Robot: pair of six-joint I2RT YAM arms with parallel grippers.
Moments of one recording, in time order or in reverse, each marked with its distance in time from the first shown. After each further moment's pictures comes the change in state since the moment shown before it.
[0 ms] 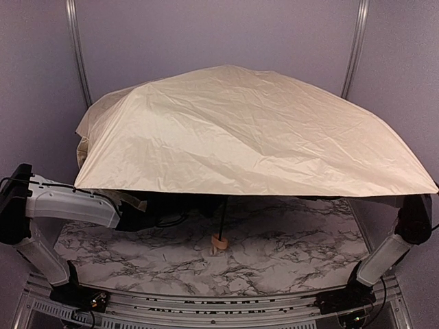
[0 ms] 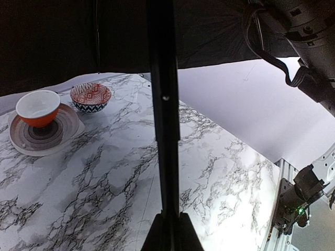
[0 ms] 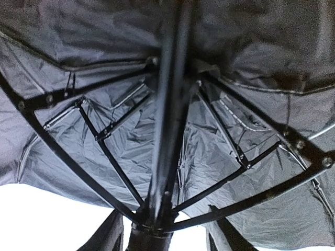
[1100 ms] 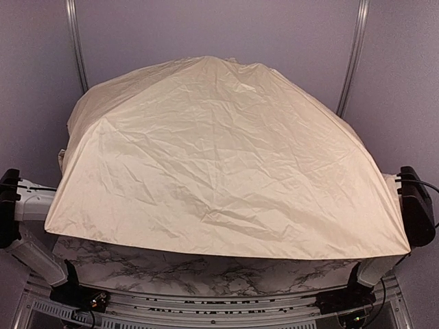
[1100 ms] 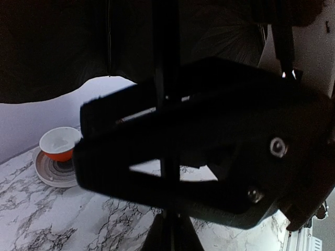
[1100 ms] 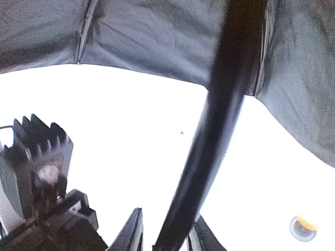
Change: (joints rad) left arm 0.072 -0.110 -0.141 0.157 0.049 0.165; right arm 0.120 -0.018 -0.174 -0.122 -0.211 -0.065
